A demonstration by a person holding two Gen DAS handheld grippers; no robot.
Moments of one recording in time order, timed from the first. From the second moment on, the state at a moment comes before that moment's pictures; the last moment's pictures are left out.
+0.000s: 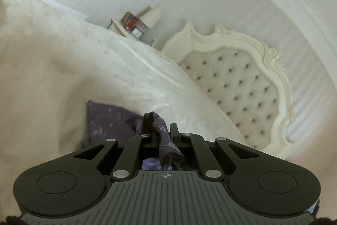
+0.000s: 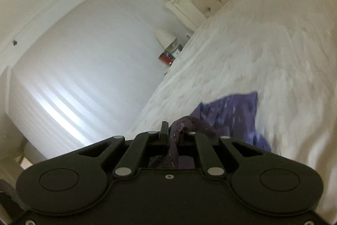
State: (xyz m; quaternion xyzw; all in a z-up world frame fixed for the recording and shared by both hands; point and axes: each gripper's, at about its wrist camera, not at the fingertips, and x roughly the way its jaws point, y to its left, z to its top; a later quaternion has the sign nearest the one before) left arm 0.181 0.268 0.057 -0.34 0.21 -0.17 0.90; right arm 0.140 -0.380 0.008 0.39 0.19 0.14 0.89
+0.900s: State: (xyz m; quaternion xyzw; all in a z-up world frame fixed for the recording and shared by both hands) left arm 0.322 0.248 -0.013 -0.32 0.30 -0.08 0.90; right arm 0.325 -0.378 -0.072 0.36 0.27 0.04 0.89
